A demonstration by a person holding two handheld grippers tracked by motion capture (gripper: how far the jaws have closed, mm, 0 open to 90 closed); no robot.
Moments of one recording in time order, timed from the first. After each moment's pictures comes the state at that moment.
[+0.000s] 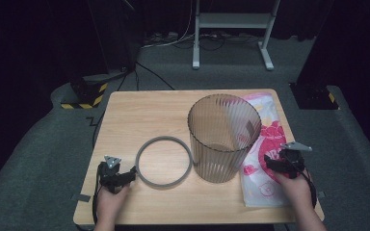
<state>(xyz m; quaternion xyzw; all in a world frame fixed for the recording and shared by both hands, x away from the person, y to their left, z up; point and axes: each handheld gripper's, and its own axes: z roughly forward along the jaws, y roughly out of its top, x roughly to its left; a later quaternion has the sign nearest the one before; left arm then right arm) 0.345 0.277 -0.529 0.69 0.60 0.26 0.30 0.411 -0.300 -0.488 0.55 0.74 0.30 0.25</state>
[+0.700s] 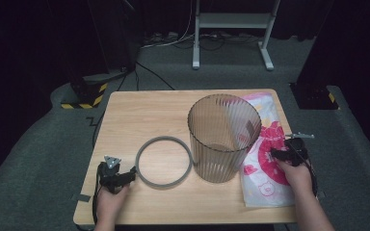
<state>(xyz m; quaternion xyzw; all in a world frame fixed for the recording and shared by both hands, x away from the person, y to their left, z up) 0.345 0.277 -0.529 0.69 0.60 0.26 0.30 0.459 -0.327 -0.511 0.61 0.71 0.26 0.23</state>
